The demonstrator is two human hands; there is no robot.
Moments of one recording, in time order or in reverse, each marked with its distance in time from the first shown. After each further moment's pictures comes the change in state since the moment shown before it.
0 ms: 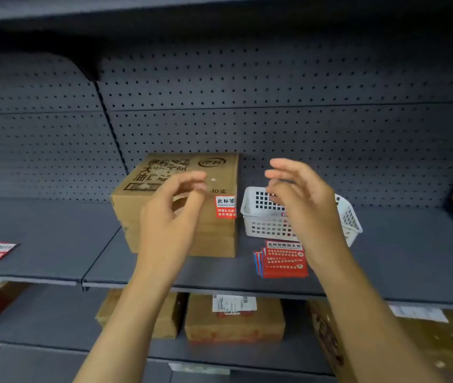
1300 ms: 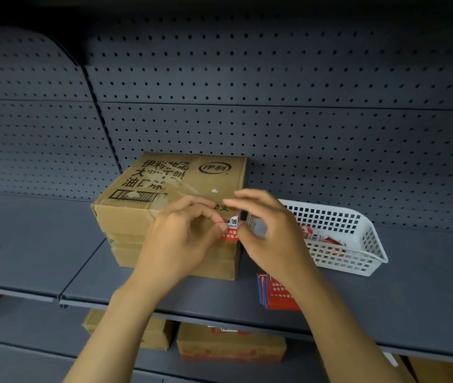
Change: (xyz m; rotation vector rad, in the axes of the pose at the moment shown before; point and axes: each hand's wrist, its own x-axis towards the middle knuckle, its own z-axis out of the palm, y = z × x) left_hand 0.049 -0.073 0.018 0.525 -0.264 0.146; right_hand 0.048 0.074 0.039 -0.450 -0.287 -0.331
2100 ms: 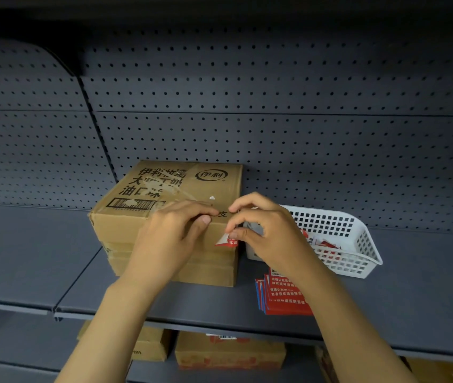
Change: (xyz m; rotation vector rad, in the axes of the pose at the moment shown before) left_hand 0.015 -0.018 -0.005 0.114 -0.002 0.105; right_hand 0.016 0.015 -0.006 -0.023 -0.132 -0.107
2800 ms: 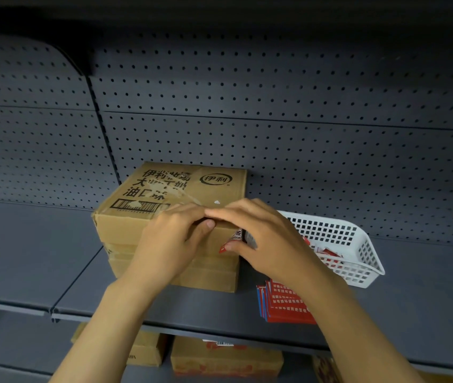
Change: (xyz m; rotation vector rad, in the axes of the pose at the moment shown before) left_hand 0.002 -0.006 -0.002 0.018 -0.010 0.051; right_hand 0.007 -0.020 -0.004 -0.248 -0.133 -0.163
